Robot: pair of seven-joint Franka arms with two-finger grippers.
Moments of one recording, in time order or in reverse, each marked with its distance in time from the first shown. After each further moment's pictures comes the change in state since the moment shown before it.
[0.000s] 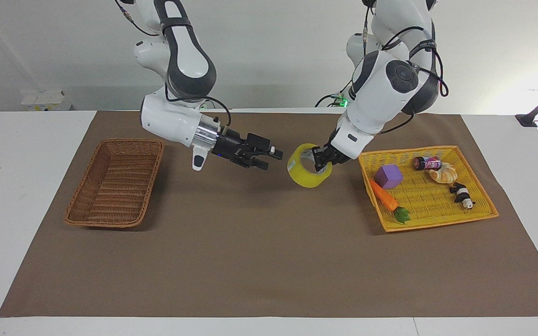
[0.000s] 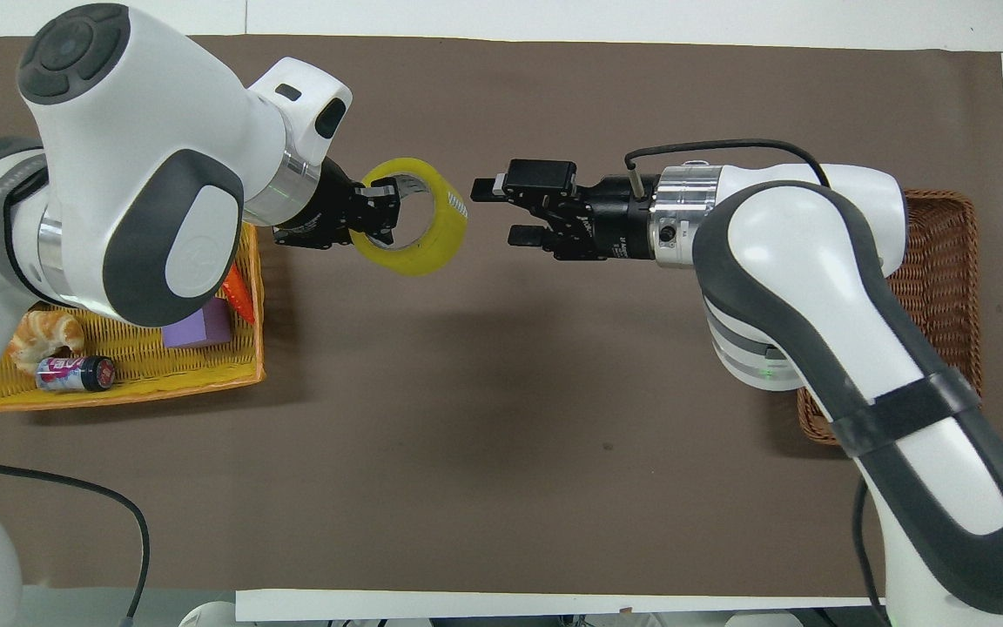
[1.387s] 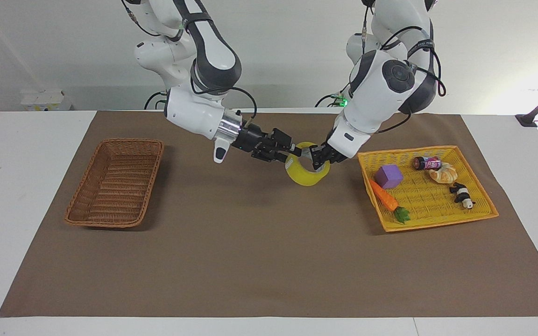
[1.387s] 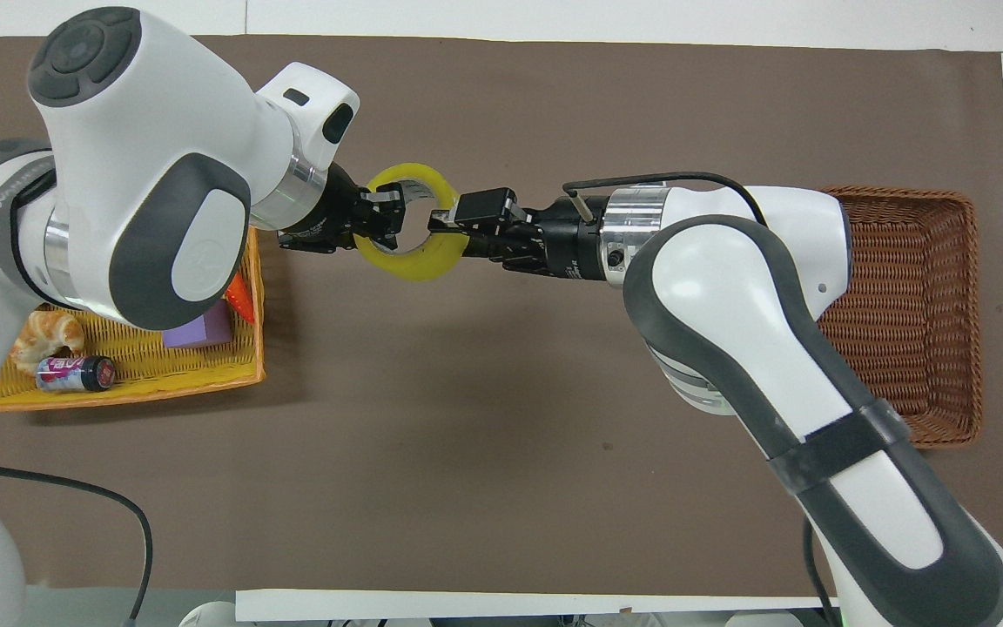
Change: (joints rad) left arm -0.009 -0.001 0.001 0.000 0.000 -0.013 0.000; right arm 0.079 0.002 -0.002 -0.002 -0.002 0.072 0.004
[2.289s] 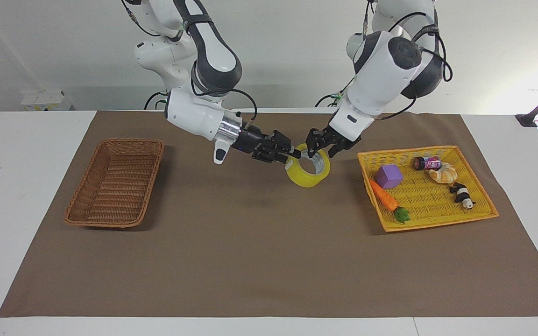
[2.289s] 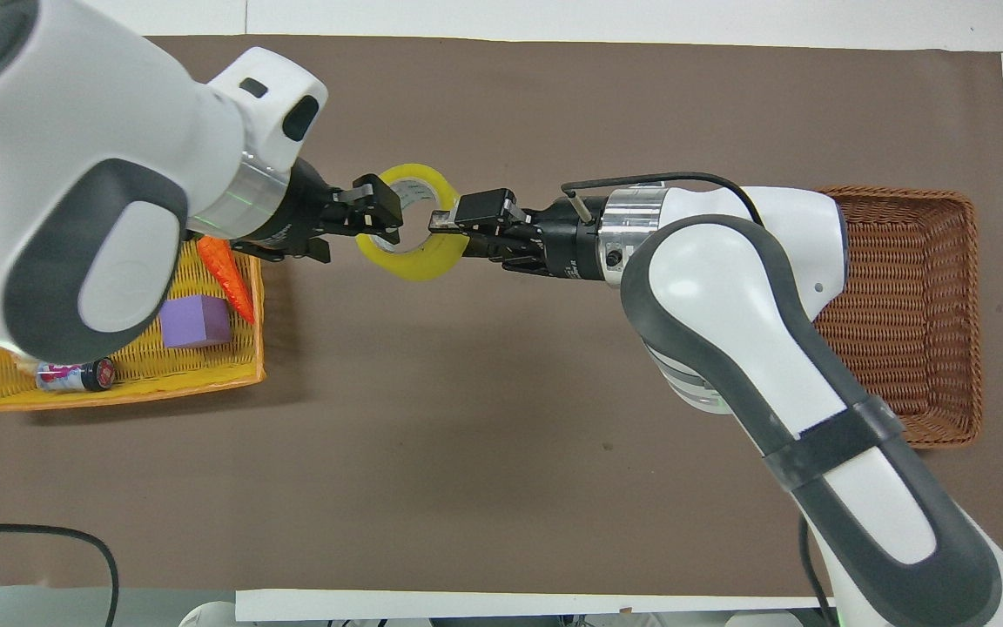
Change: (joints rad) left arm -0.005 -0.104 0.028 0.023 0.004 -0.094 0.000; right arm 0.000 0.006 -0.001 -0.001 0.000 0.003 0.000
